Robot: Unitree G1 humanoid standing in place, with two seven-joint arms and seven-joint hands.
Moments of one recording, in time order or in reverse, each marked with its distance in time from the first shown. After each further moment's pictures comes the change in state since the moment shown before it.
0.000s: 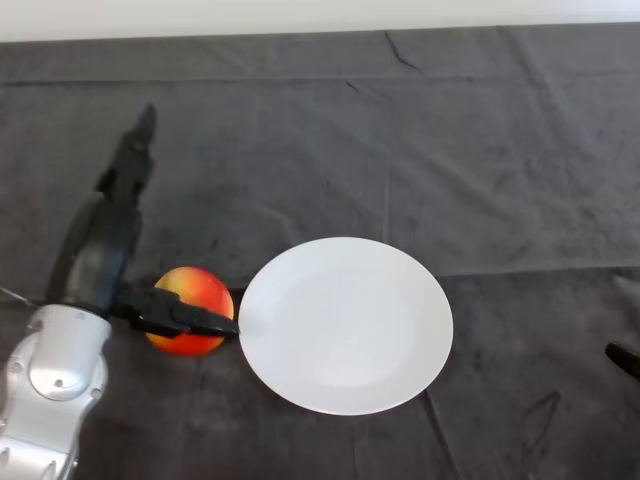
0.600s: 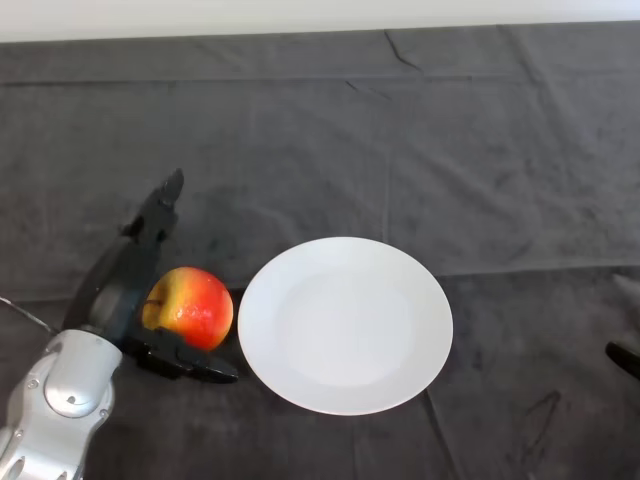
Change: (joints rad) left arm 0.000 0.001 -0.035 0.159 0.068 0.005 -0.036; right arm 0.000 0.000 -0.001 0.000 0.000 0.000 0.000
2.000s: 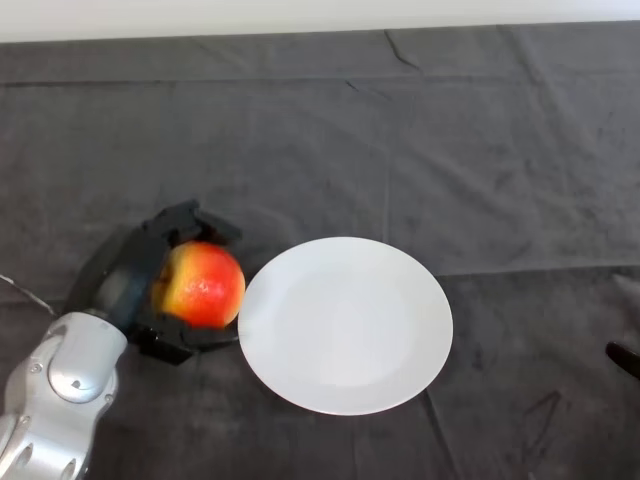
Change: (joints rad) left arm -0.001 0.002 0.000 -0.234 0.066 0.158 -0.012; right arm 0.000 0.000 0.000 -0.001 0.000 0.000 0.000
